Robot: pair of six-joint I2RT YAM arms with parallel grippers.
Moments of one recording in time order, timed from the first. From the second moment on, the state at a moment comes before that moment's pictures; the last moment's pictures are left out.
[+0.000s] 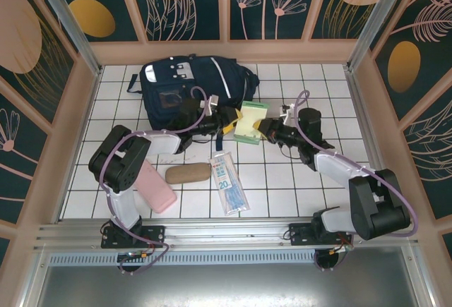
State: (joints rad) left arm -0.54 1.87 0.92 0.72 0.71 -1.28; right arm 0.29 1.33 0.57 0.40 -0.77 1.06
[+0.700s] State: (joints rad) left arm -0.55 1.94 0.87 1.17 0.76 -1.55; right arm 0.27 1.35 0.56 0.55 -0.84 1.17
